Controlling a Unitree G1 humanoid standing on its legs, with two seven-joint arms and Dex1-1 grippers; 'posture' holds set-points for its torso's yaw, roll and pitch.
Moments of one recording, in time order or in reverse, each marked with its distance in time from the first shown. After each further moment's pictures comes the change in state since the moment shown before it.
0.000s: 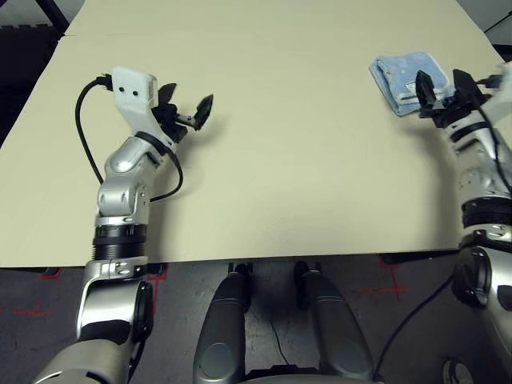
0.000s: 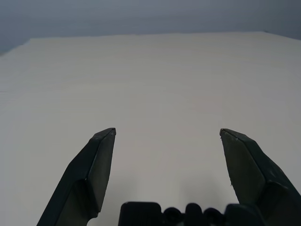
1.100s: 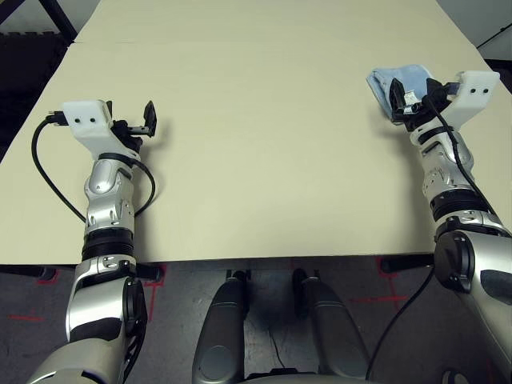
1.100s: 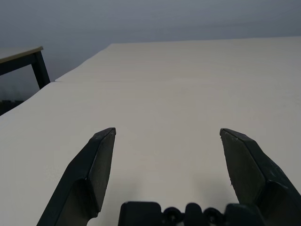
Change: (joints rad) left arm 0.018 0.111 0.106 0.342 -0.010 -0.283 -0.038; right arm -0.055 -0.005 -0.001 0.251 -0.010 -0.151 -0.001
